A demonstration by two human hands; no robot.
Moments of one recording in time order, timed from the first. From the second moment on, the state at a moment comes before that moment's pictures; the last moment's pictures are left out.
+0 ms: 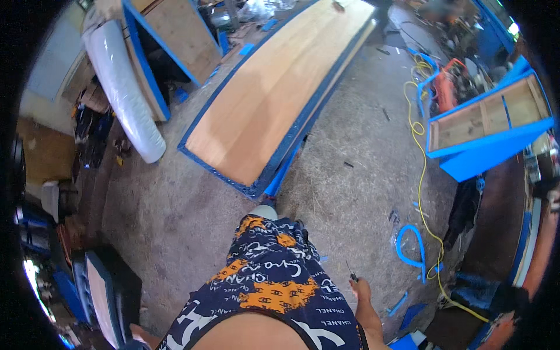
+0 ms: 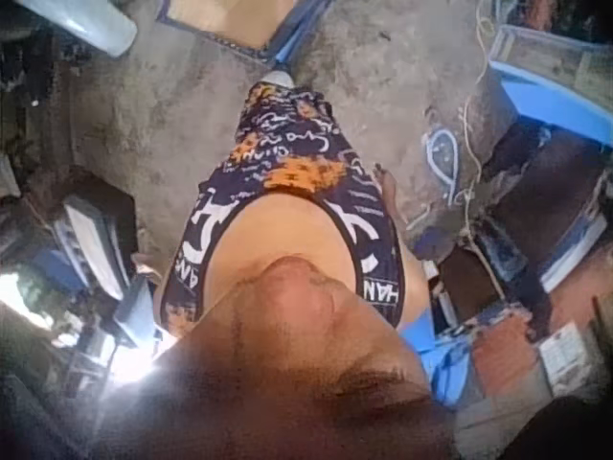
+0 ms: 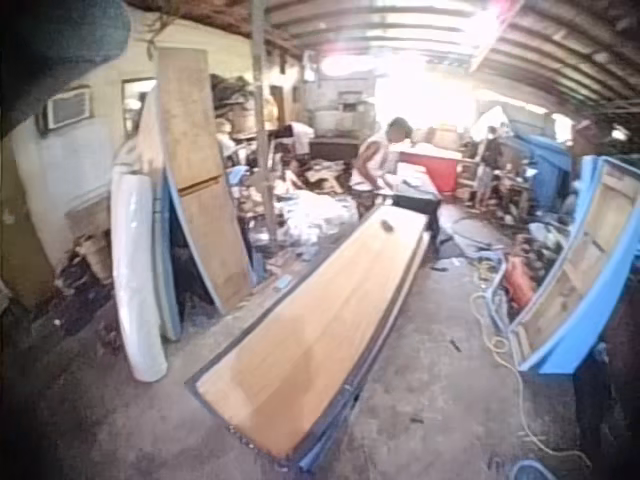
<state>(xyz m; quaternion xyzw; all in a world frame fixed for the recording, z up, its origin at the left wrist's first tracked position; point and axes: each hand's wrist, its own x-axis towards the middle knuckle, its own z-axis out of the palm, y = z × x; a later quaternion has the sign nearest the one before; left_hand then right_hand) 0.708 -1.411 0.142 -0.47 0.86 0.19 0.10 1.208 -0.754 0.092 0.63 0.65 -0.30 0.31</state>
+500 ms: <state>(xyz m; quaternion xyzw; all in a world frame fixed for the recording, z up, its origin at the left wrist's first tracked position) 0.659 -0.912 0.523 0.65 0.57 0.50 -0.04 0.885 -0.704 0.127 0.43 0.81 -0.39 0.11</state>
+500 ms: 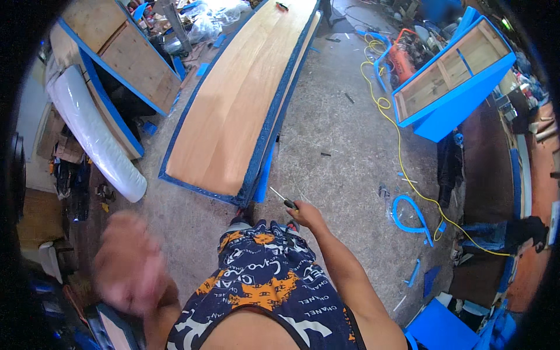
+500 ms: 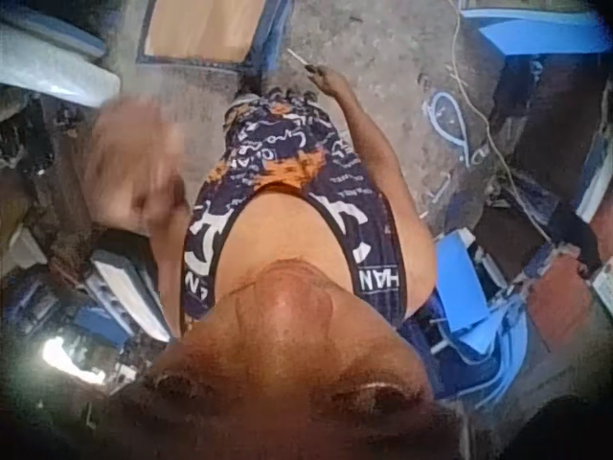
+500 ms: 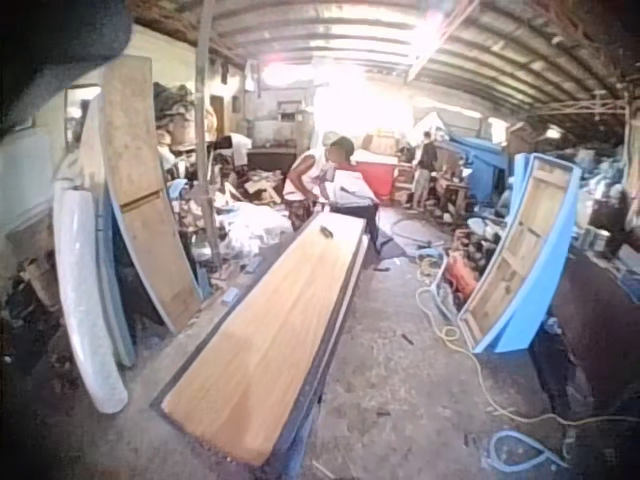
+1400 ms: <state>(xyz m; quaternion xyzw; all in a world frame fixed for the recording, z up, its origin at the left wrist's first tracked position) 0.327 -0.771 0.048 0.33 0.93 0.12 0.08 0.755 -0.661 0.131 0.48 0.74 -0.47 0.03</state>
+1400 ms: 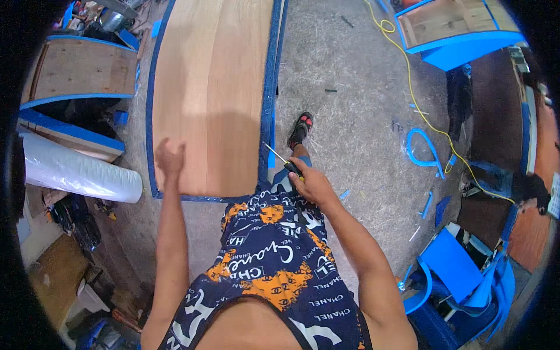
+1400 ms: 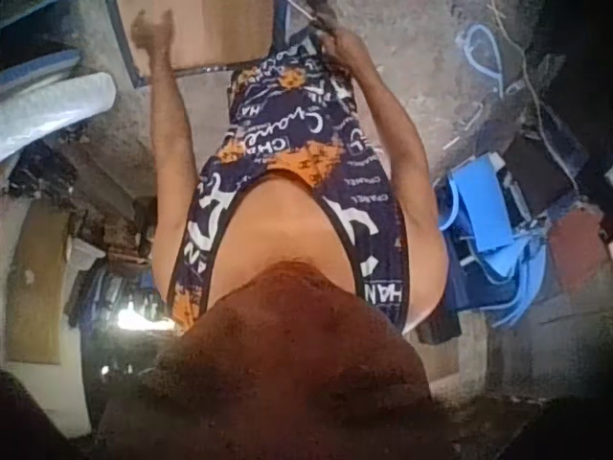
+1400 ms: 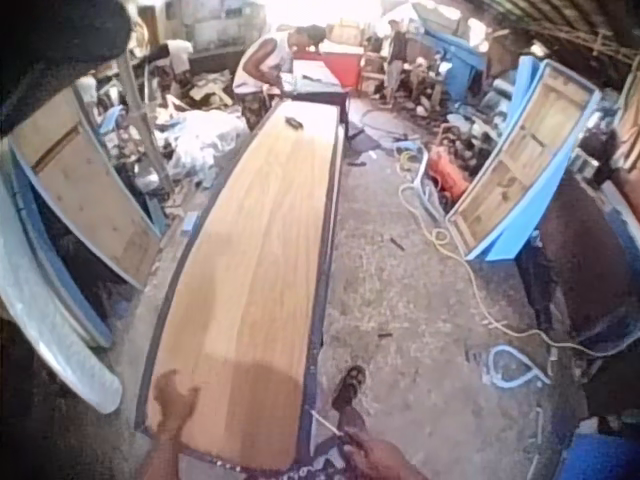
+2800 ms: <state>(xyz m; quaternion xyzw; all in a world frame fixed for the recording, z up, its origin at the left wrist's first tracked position) 0.180 -0.759 -0.004 0.20 0.92 0.17 0.28 0.721 -0.545 0.137 0.35 0.82 -0.41 0.22</state>
